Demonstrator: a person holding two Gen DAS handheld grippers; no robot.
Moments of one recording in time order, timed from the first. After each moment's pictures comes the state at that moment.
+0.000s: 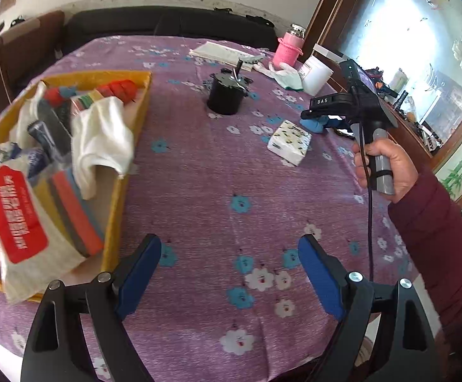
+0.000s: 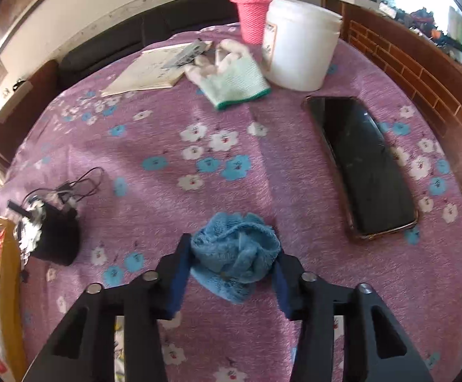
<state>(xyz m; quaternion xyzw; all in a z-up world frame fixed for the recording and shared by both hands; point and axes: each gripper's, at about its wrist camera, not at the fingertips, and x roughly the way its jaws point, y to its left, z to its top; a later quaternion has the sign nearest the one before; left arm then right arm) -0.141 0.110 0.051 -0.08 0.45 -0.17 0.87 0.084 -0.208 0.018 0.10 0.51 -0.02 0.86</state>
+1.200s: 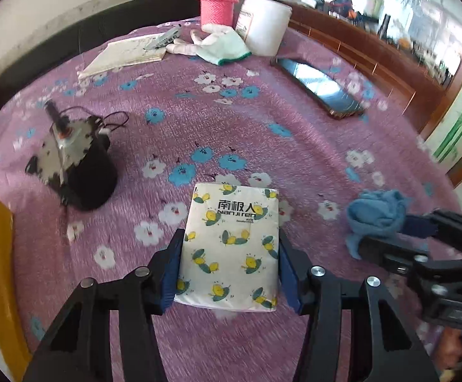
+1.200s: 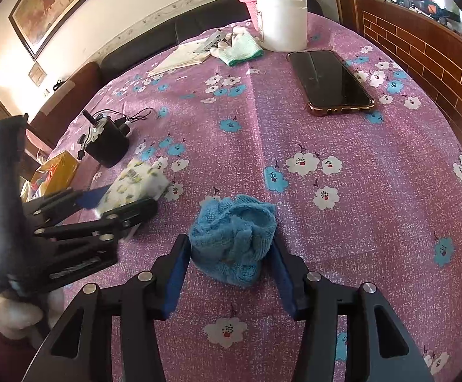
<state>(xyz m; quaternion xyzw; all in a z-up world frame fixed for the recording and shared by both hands) 0.018 -0.060 0.020 0.08 0.47 -0.23 0.85 -0.058 -0.228 0.018 0.14 0.48 0.06 0.86</state>
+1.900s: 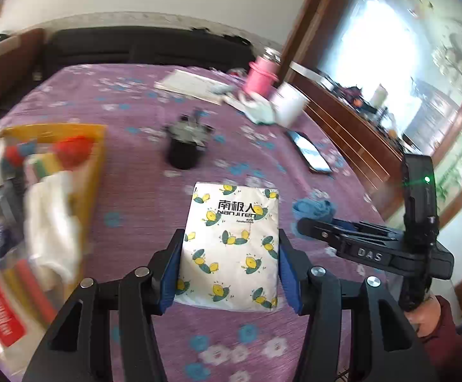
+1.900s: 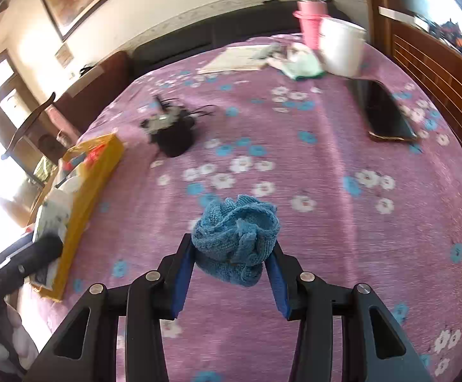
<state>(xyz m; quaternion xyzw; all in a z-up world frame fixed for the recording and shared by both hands) -0.097 0.079 0.090 -0.09 0.39 -0.20 0.89 -0.077 -0.154 0.056 0.10 0.47 0.12 0.87</state>
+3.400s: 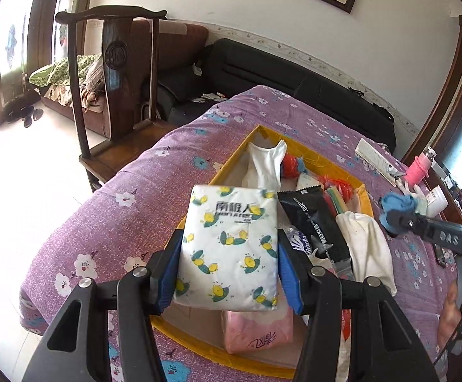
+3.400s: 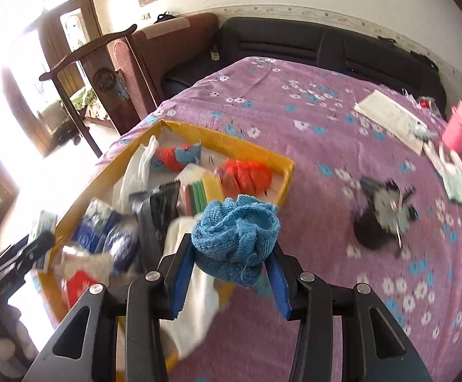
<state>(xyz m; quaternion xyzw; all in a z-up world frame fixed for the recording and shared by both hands) -0.134 0.351 0.061 -0.19 0.35 0.09 0.91 0.000 0.115 0.090 -0.07 0.46 0.24 0.86</state>
